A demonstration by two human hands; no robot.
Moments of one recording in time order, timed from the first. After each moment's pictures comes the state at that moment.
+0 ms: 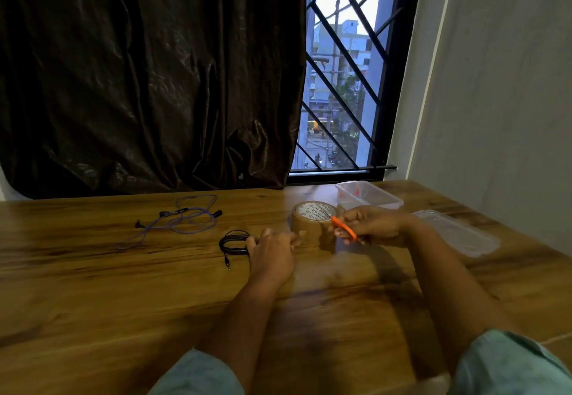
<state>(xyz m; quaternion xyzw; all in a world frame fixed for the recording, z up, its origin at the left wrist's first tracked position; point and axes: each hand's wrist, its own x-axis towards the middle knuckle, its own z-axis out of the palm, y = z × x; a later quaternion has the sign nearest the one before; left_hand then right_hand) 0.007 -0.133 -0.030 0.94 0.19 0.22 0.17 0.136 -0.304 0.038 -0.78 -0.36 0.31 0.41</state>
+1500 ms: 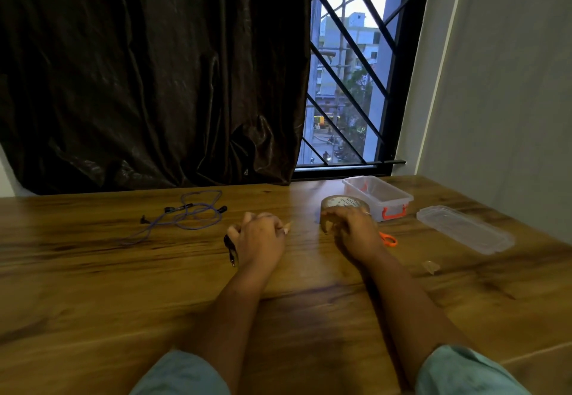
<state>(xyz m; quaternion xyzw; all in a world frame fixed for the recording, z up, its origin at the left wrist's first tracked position) 0.001 -0.110 -0.019 0.89 0.26 0.32 0.18 0.110 -0.264 -0.013 -0.86 -0.36 -0.12 0.33</state>
